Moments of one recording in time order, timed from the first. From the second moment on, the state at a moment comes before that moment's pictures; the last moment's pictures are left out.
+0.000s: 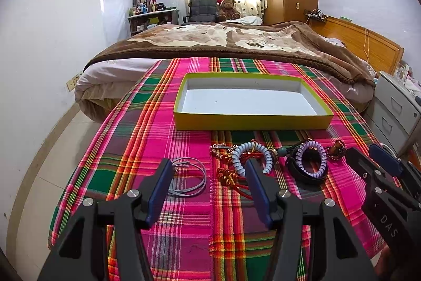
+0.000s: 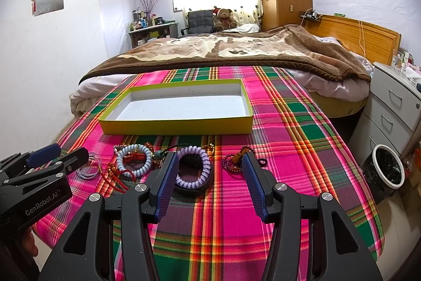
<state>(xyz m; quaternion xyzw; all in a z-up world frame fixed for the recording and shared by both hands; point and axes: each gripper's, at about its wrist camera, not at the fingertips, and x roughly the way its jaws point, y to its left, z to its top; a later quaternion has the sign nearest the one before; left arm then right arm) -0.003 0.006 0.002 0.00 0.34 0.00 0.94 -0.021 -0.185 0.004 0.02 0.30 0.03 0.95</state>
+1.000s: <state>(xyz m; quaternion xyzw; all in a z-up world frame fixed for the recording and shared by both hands) 0.021 0.086 -0.025 -0.11 0.41 -0.03 0.90 0.048 -0.193 -0.036 0.01 0.39 0.14 0.91</state>
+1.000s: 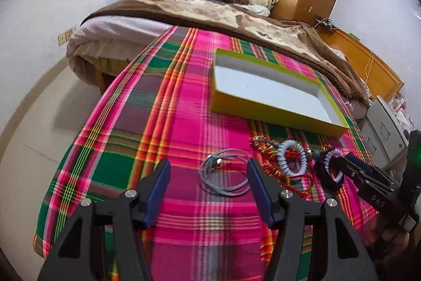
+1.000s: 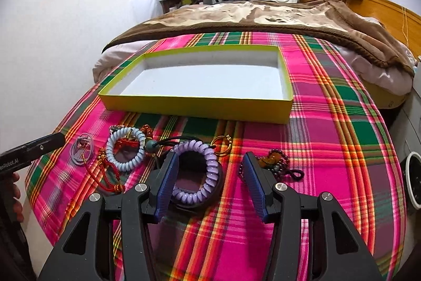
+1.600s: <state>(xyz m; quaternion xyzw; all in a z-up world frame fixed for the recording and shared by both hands) 0.032 0.086 -0.038 -0.09 0.43 -0.04 0.90 0.046 -0.198 -0.026 0.03 0.37 0.14 0.92</state>
